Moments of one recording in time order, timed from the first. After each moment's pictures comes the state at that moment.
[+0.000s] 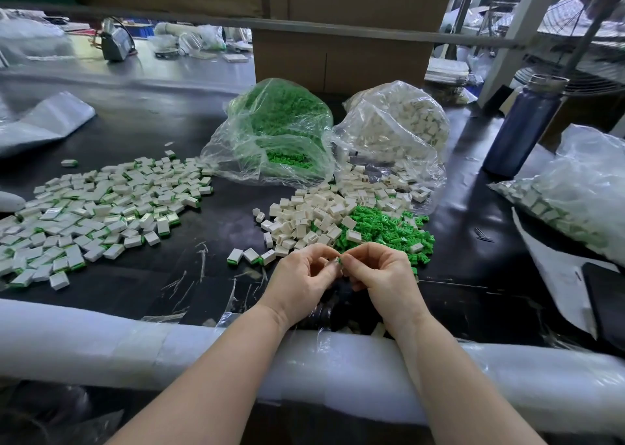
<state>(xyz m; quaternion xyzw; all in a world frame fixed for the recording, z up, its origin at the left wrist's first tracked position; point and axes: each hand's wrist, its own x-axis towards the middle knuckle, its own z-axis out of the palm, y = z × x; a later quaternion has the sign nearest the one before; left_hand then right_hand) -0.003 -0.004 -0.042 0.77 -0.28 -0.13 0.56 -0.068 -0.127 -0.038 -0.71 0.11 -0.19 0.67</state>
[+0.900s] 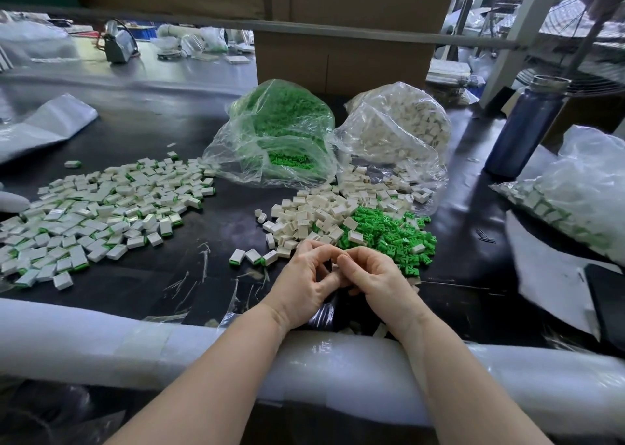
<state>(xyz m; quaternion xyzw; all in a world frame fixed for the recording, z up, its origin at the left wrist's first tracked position) -0.006 -0.003 -0.036 0.77 -0.34 -0.13 0.53 -0.065 -0.127 -0.042 -0.76 0.09 -0.10 0.64</state>
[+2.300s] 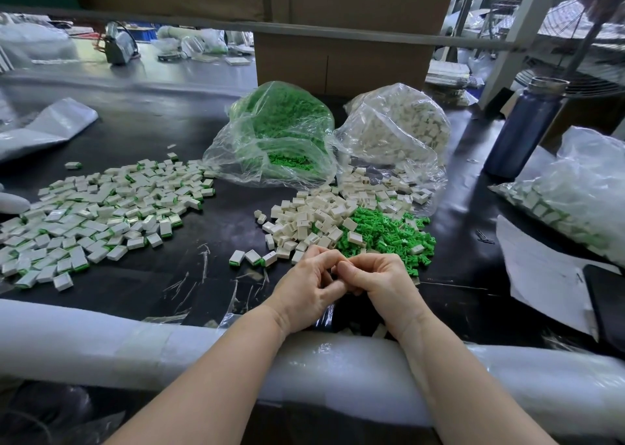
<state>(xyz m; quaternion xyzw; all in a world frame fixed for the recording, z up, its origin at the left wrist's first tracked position) -0.004 -0.002 -0.040 0.78 -0.38 -0.15 0.48 -0.069 -0.129 -0.038 -0.70 0.10 -0.12 0.70</state>
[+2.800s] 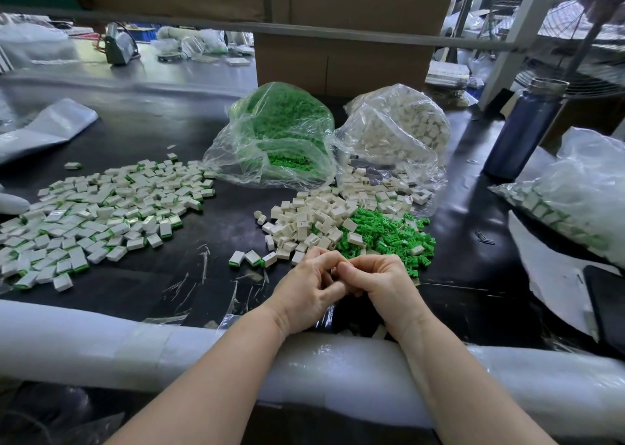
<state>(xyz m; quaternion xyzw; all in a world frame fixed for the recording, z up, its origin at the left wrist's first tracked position) -0.004 -0.002 -0.039 0.78 -0.38 -0.15 0.47 -0.068 -0.129 -0.039 -0.70 0.12 -0.11 0.69</state>
